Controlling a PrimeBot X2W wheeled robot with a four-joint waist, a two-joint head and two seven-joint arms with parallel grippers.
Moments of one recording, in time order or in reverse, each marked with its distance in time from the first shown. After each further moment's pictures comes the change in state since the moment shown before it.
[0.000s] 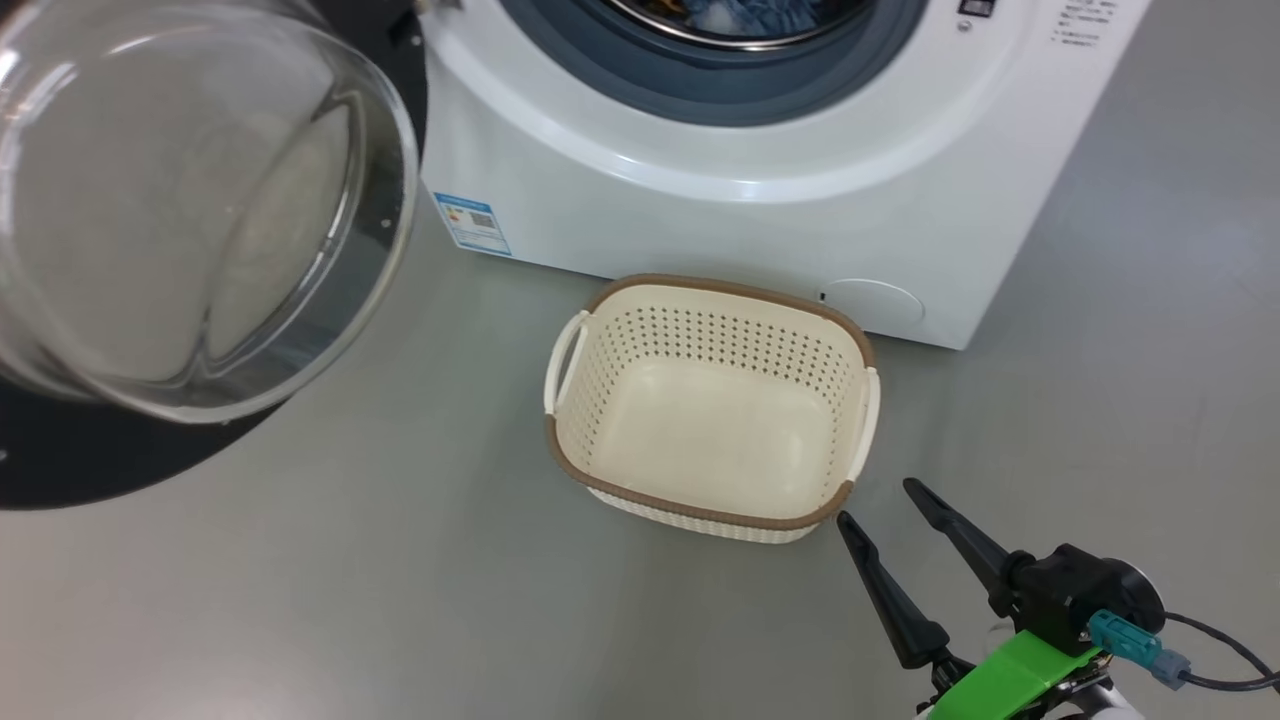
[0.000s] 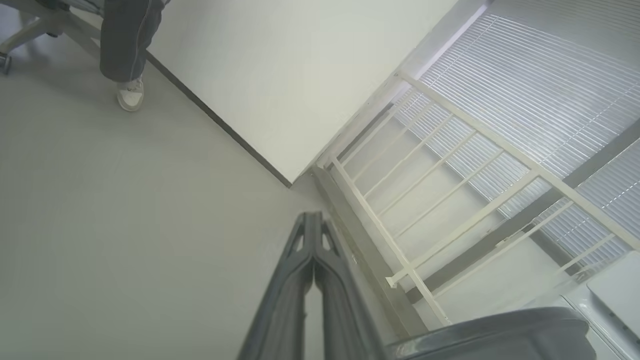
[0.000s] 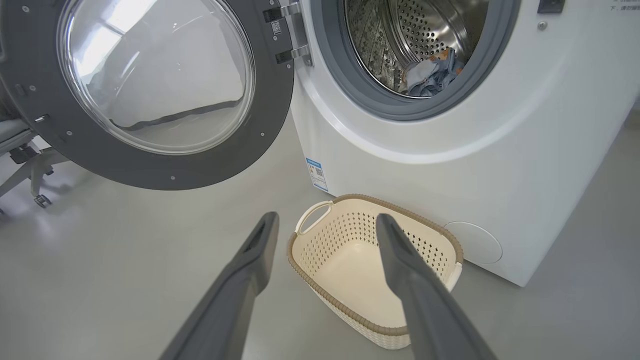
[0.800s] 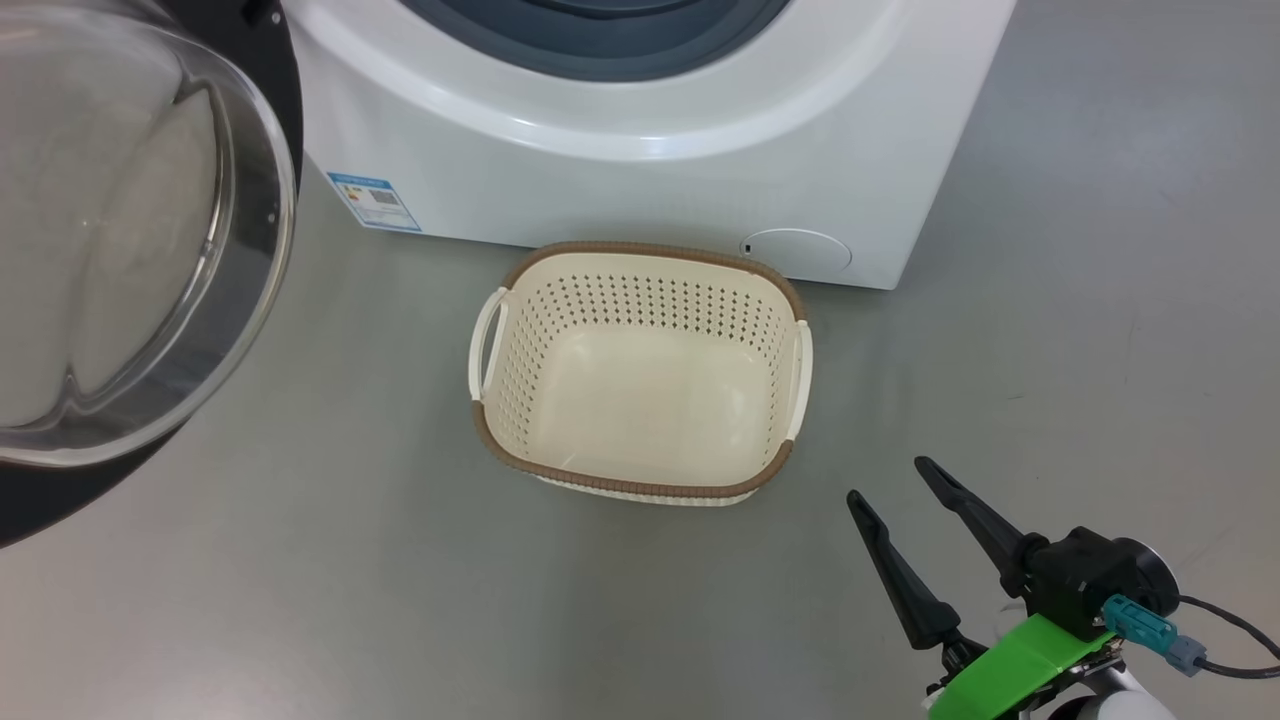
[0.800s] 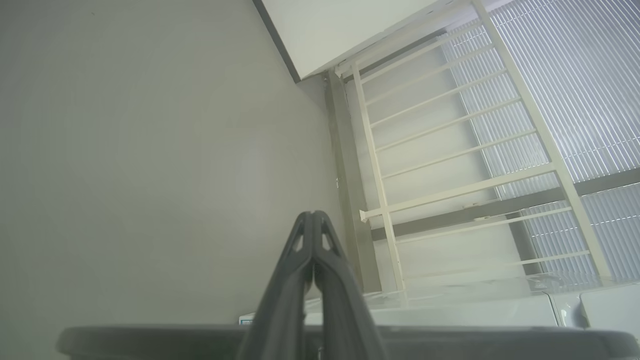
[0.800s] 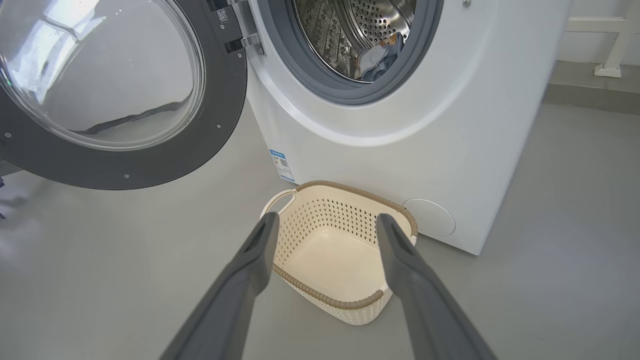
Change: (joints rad) left arm -0.273 0.096 0.082 0.462 -0.195 -0.002 0.215; right arm -0.029 -0.022 -0.007 -0.013 0.000 0.000 0.000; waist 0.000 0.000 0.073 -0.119
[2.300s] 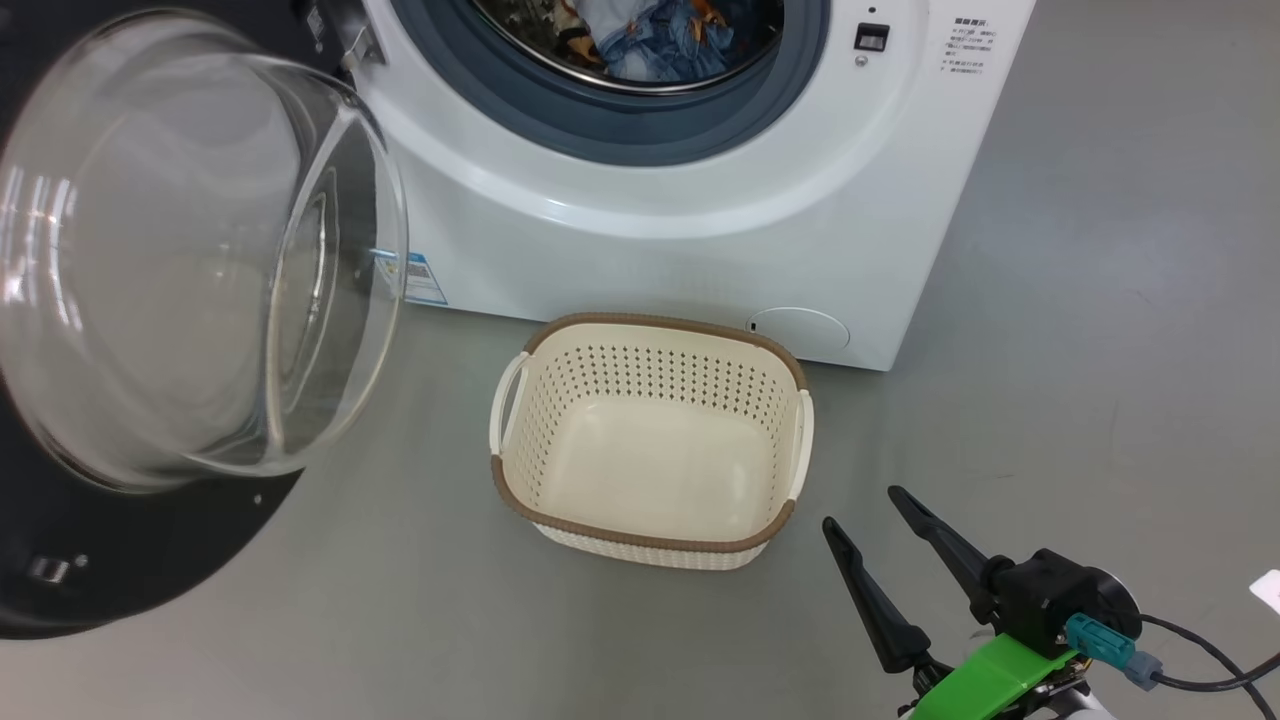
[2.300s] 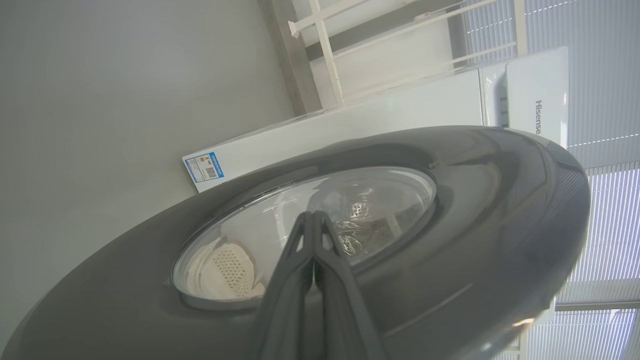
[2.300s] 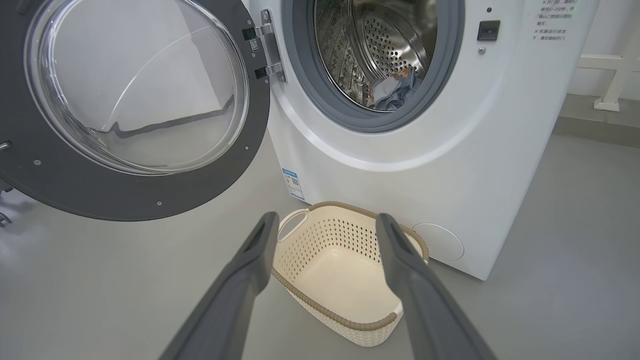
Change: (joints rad) left arm 0.204 -0.098 -0.096 -0.236 -0.149 -0.132 0.598; right arm 0.007 0.052 0.012 0.073 -0.017 0.000 -0.027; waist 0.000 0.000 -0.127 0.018
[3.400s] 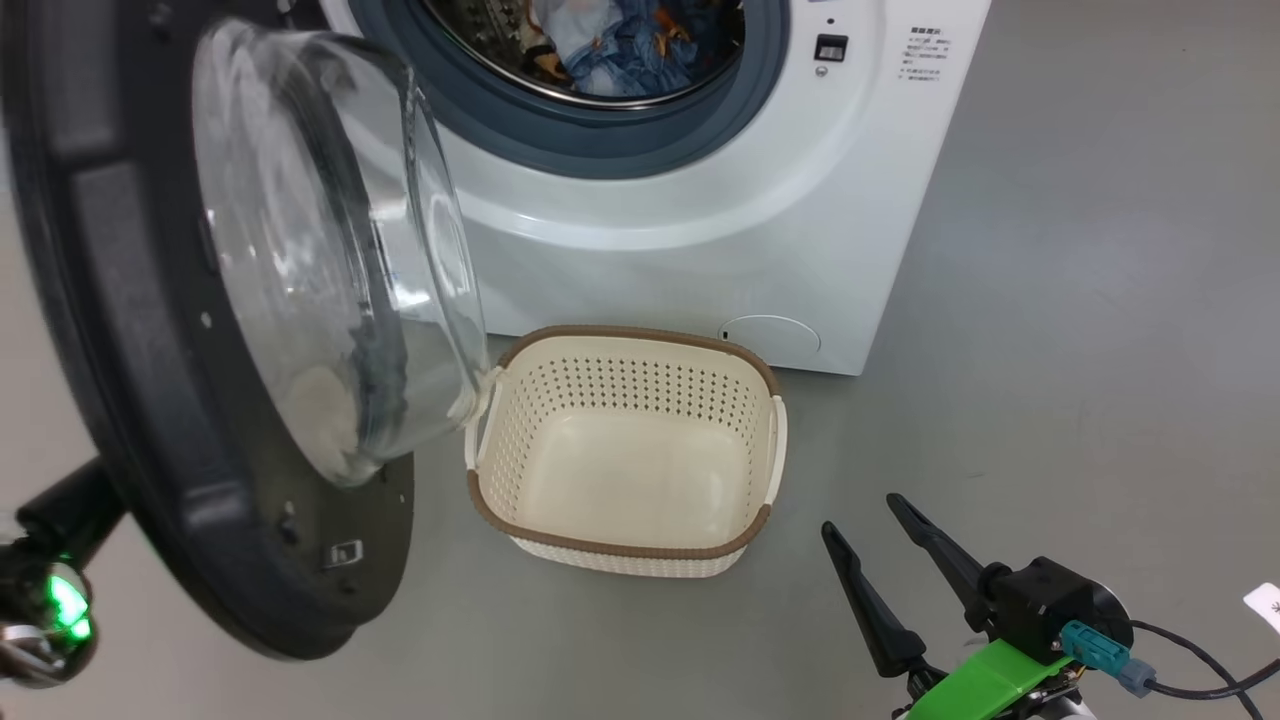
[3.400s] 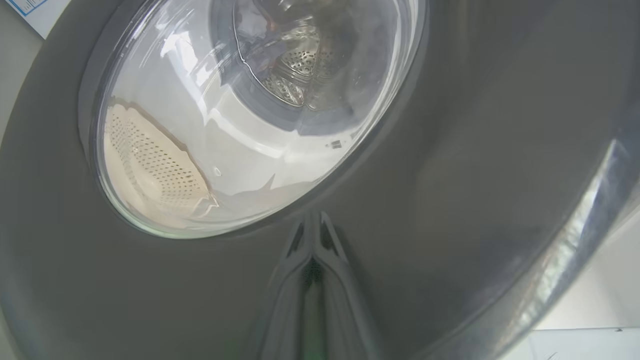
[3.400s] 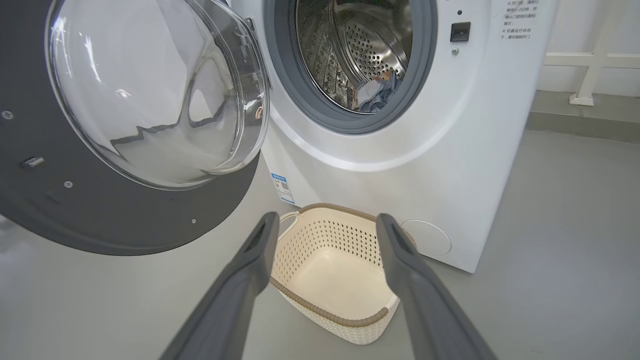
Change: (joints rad) left arm 0.293 -0.316 -0.129 -0.615 -0.126 0.114 0.241; right arm -0.001 0.026 -0.008 0.047 0.001 0.000 -0.034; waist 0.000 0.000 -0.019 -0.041
